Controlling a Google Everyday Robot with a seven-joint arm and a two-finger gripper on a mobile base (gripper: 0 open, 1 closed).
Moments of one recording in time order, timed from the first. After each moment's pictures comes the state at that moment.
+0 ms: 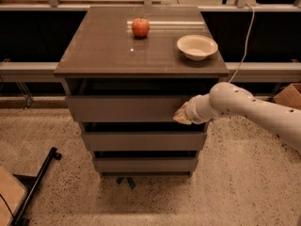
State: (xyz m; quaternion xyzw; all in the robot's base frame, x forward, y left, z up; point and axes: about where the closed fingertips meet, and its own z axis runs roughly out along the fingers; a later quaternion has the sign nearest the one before) arm 0.673 -0.126 0.626 -0.56 0.75 0.06 0.34
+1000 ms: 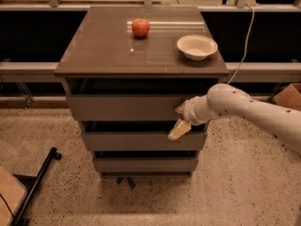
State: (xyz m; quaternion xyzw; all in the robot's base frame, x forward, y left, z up) arm 0.672 -0.122 0.622 -0.56 0.75 0.06 0.34
